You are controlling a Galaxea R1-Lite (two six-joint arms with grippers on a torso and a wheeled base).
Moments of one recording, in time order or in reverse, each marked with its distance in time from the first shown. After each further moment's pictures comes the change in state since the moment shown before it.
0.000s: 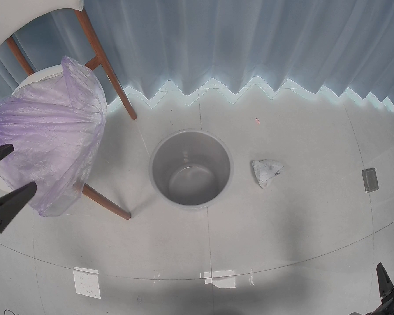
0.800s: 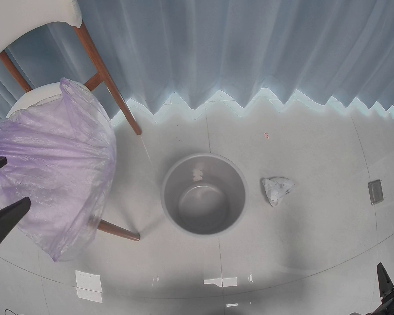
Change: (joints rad) left arm -0.003 -0.059 -0.021 0.122 0.029 0.011; right arm 0.001 0.000 0.000 0.001 0.000 0.000
